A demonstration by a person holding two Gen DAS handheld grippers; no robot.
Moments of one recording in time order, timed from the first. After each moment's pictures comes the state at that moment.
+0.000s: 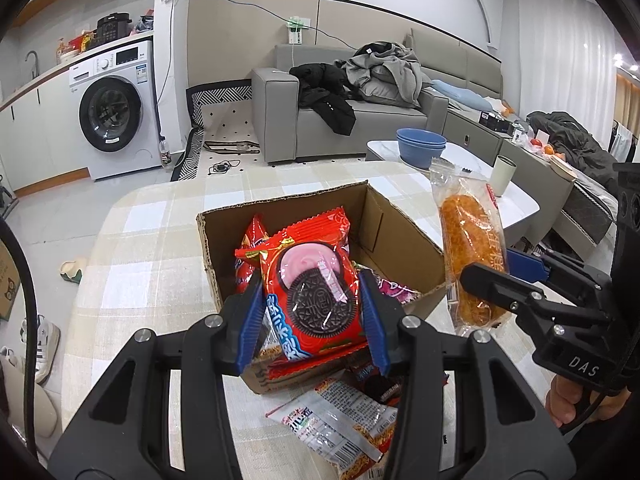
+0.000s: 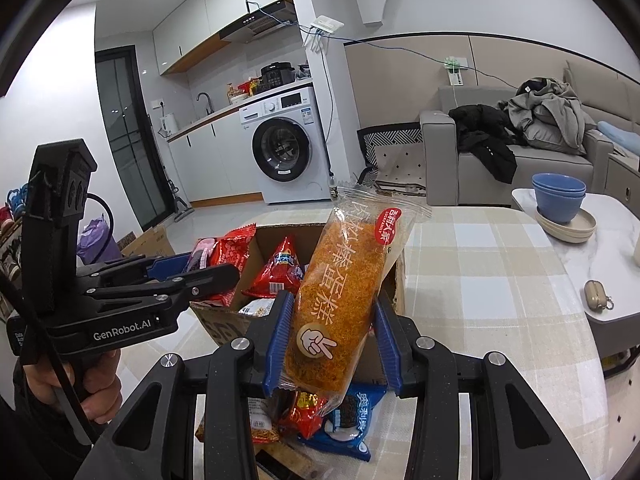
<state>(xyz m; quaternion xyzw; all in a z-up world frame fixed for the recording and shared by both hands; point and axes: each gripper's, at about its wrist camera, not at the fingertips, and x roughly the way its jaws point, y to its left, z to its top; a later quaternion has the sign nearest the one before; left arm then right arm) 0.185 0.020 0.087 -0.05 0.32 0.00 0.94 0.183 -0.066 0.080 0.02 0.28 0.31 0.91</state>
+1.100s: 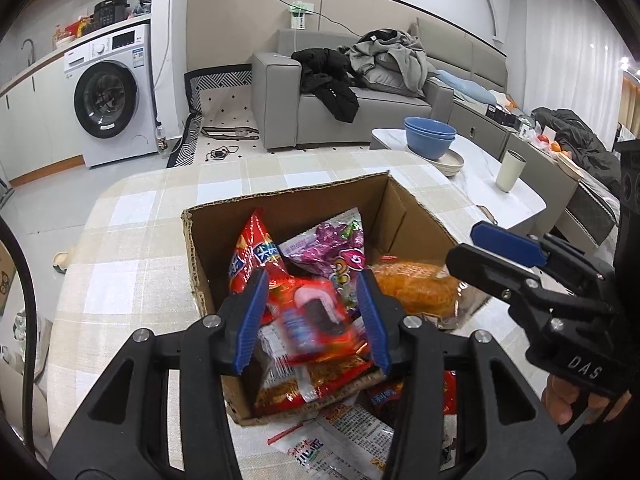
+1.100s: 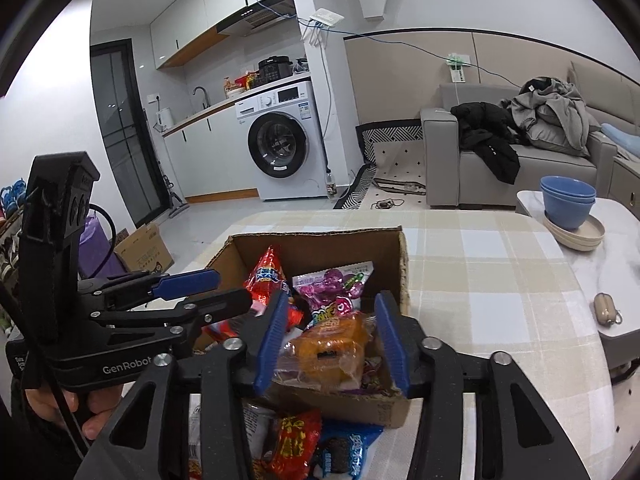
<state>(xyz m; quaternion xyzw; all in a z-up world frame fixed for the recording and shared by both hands) 0.242 0.036 0.061 -0.06 0.35 -0.01 0.93 0.213 -0.039 0.077 0.02 0.29 0.30 0.91</state>
